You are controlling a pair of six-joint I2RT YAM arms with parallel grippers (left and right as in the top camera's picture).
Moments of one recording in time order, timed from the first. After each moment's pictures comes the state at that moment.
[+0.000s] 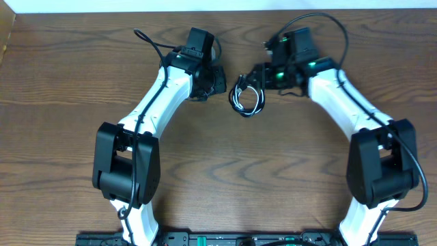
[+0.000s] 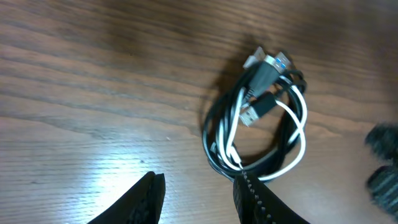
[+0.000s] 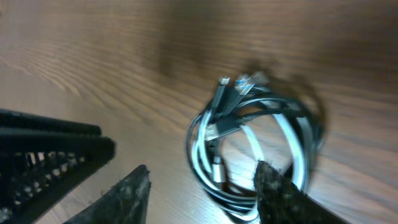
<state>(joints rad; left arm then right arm) -0.33 1.96 1.54 -0.76 0.23 -0.51 0.32 1.95 1.45 -0.47 -0.45 0.39</state>
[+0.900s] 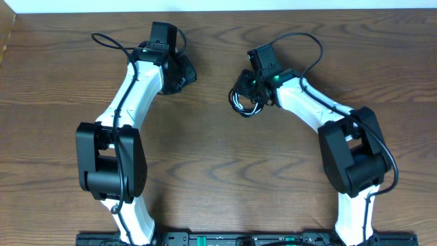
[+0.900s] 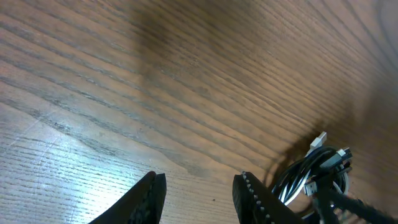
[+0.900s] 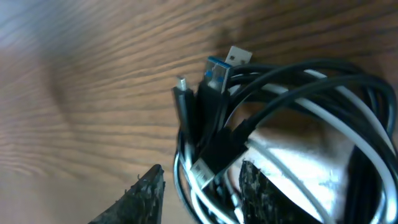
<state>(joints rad) -0.15 1.96 1.54 -0.76 0.17 -0.62 0.46 2.11 1.45 -0.35 -0.20 0.85</state>
